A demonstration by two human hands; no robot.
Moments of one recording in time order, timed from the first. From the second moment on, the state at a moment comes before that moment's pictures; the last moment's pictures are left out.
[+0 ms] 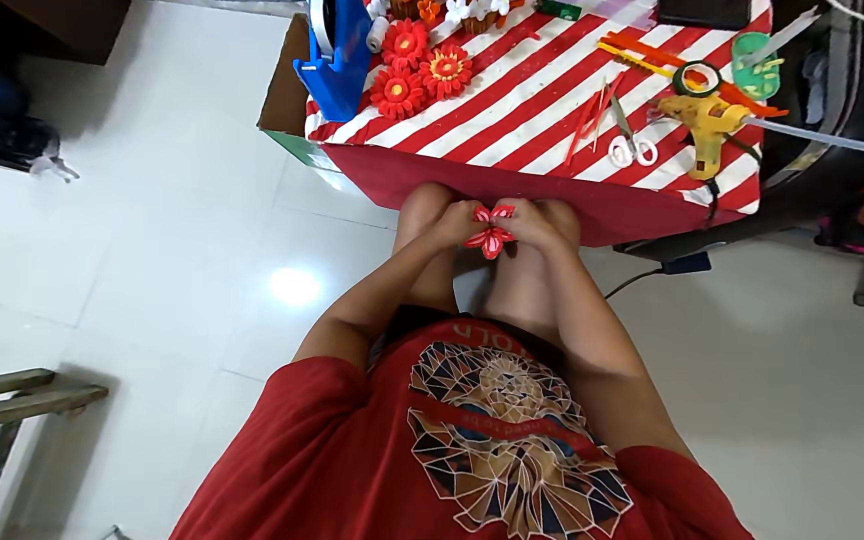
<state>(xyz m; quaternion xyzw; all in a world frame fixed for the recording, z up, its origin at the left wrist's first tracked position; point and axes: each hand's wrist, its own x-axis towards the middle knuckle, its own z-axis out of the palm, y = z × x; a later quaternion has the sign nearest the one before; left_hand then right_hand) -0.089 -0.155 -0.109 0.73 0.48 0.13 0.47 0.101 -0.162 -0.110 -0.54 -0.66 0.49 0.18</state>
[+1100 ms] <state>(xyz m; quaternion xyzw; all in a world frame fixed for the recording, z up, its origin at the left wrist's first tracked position) -0.088 -0.154 -0.103 0.72 0.47 0.08 0.50 0.099 -0.170 -0.107 -0.55 -0.67 0.47 0.16</state>
